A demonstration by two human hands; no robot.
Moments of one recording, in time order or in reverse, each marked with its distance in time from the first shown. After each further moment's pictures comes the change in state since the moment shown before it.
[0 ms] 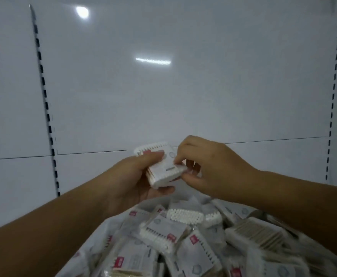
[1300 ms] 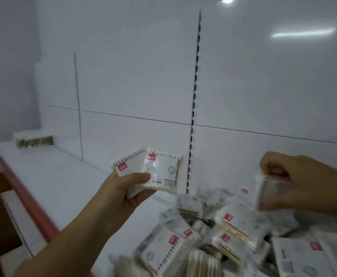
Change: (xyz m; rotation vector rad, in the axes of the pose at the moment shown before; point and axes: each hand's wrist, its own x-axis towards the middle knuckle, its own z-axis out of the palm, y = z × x) left_hand -0.209 -0.059 -0.055 -0.233 0.828 0.536; right_hand 0.025 -0.010 0.054 0.431 -0.483 -0.042
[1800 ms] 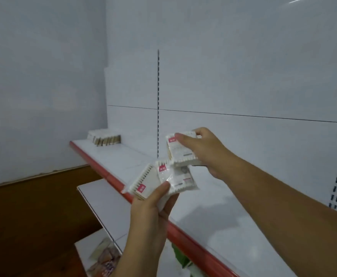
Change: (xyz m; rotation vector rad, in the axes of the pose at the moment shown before) left_hand -0.029 0.108 -0.238 -0.158 0.418 0.255; right_hand 0.270 -0.364 0.195 1.168 0.075 0.132
